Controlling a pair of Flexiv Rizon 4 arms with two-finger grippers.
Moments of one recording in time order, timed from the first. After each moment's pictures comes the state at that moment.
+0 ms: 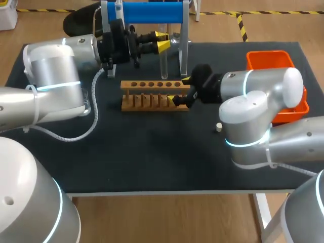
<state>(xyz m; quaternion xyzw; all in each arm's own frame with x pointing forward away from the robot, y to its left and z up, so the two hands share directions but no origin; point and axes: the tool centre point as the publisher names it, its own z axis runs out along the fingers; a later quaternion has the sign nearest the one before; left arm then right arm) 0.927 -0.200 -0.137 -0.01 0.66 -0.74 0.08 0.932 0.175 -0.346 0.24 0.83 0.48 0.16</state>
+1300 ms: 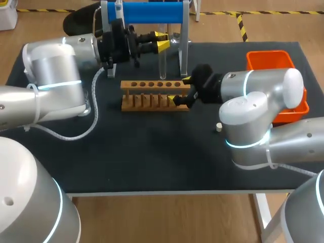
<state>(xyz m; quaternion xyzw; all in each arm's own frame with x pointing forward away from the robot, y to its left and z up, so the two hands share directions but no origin) 0.939 -0.198 -0.143 -0.02 0.67 -0.73 0.08 0.933 0.172 -0.346 0.24 0.83 0.47 0.16</state>
